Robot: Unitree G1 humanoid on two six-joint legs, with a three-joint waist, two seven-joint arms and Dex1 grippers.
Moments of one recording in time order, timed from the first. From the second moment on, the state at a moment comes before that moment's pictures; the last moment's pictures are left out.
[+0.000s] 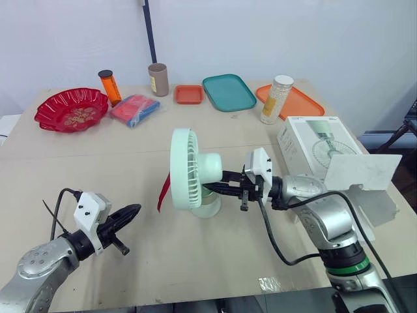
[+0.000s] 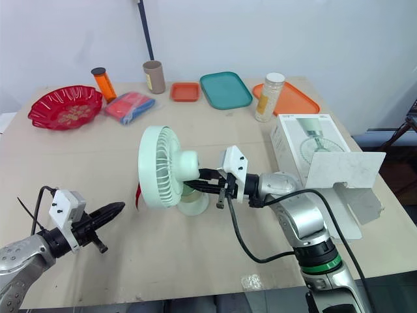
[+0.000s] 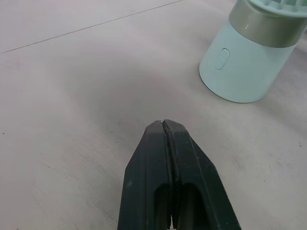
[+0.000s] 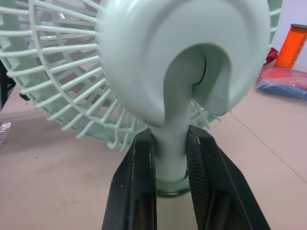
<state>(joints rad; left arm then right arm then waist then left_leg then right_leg) 0.29 0.58 0.25 -0.57 -0.55 0.47 -0.63 -0.43 -0.49 0.17 -0.25 0.42 0.34 0.99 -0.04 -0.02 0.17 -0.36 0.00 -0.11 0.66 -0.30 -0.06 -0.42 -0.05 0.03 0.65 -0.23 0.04</state>
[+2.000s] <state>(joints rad) 0.26 0.58 0.23 -0.56 -0.51 0.43 -0.67 -0.30 -0.63 0.08 -0.30 0.40 0.34 0.99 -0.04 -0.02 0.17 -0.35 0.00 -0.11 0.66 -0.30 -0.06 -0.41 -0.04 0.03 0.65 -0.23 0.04</state>
